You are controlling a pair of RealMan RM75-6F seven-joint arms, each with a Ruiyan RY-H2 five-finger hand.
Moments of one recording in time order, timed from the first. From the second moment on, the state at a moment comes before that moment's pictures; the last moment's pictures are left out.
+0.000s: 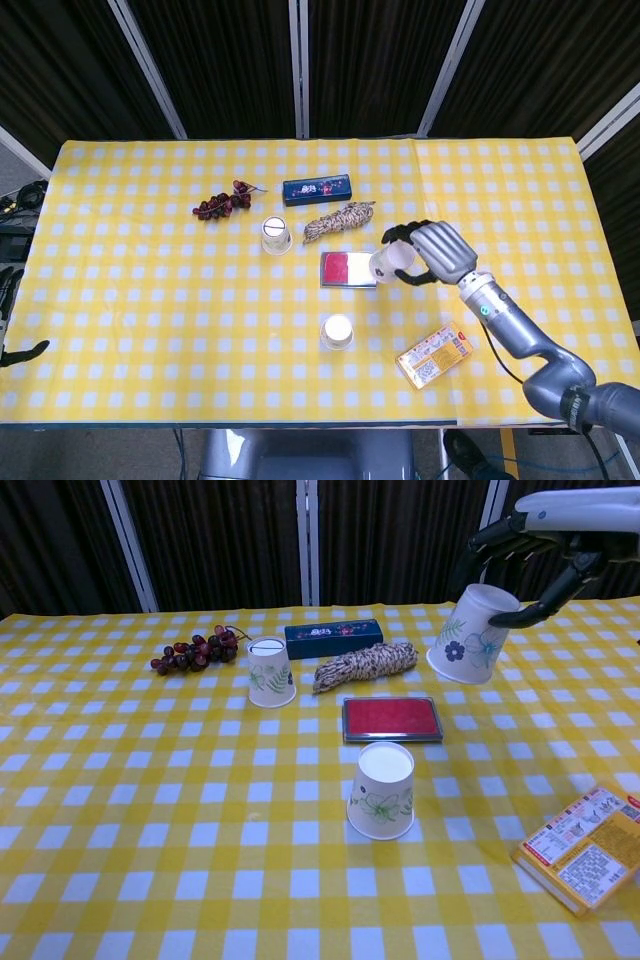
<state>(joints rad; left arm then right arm) -0.10 -1.08 -0.09 -1.63 1.30 1.38 0.04 0.74 -1.16 0.21 -1.55 -1.50 0.89 0.25</state>
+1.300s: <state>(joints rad) -0.09 -1.07 -0.09 -1.63 1.31 1.38 0.01 0.81 -1.25 0.13 -1.77 -1.54 0.85 -0.14</state>
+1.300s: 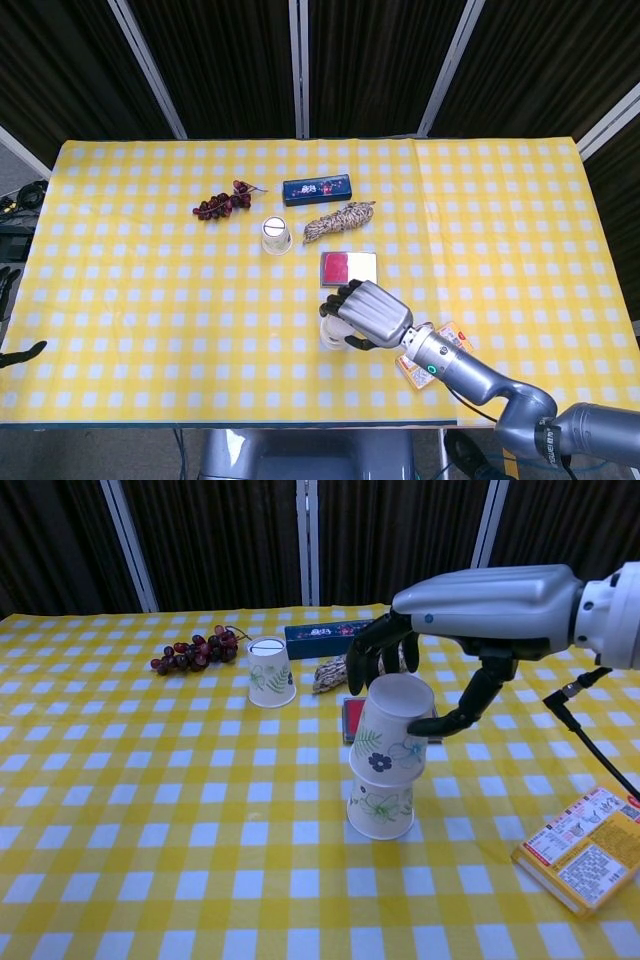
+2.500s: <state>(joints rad) -0.26 -1.12 -0.15 -1.54 1.34 1.23 0.04 0.44 -1.12 0.01 -1.34 -1.65 1.39 0.05</state>
